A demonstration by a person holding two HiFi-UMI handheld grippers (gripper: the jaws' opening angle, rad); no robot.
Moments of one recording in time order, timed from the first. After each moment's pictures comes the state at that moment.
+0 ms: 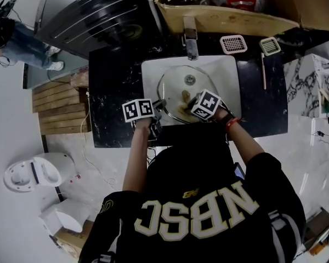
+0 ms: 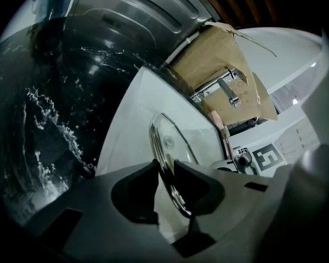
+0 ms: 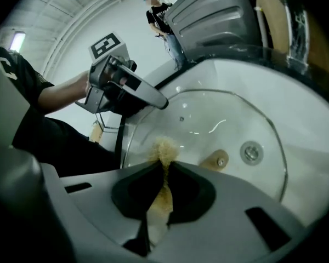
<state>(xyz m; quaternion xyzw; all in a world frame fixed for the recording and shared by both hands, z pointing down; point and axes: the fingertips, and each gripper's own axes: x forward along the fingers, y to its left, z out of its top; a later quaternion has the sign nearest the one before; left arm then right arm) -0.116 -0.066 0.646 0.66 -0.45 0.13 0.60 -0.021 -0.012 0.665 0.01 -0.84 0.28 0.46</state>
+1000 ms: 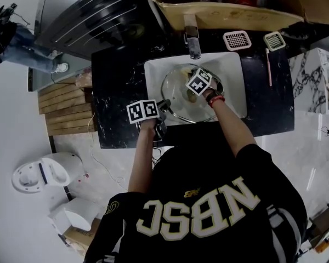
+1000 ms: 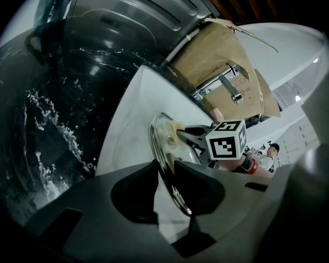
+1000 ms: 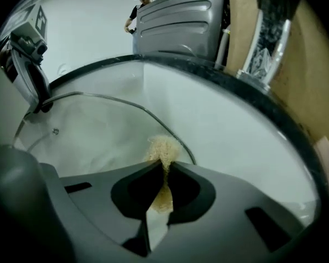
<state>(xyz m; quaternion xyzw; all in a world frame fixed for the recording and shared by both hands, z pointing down) -0.116 -0.063 0.647 0.65 -0.45 0.14 0.59 -0.008 -0.185 0.736 0.28 -0.81 0.12 0.50</state>
